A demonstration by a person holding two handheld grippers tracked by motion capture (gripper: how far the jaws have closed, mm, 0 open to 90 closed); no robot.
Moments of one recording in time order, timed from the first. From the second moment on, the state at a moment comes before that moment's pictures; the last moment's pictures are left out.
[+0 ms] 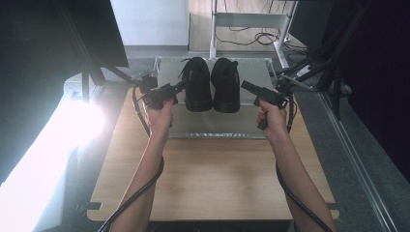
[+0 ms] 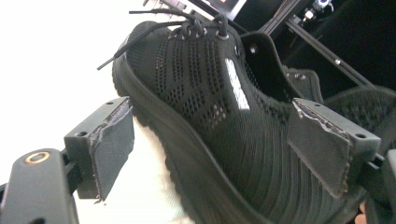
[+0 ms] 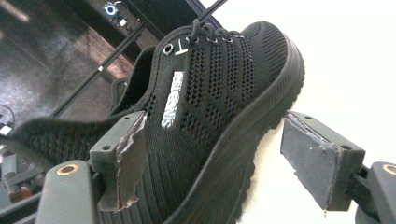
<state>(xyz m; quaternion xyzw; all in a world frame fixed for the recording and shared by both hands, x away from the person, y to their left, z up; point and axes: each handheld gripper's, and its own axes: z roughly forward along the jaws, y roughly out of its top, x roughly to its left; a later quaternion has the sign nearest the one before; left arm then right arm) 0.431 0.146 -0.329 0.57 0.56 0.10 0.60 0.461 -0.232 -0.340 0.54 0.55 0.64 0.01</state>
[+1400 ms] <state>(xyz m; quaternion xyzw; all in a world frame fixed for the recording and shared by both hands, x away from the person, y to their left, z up) 0.328 0.154 -0.394 0.68 0.48 0.13 0.53 0.358 -0.266 -0.392 0.44 0.73 0.51 0.11</state>
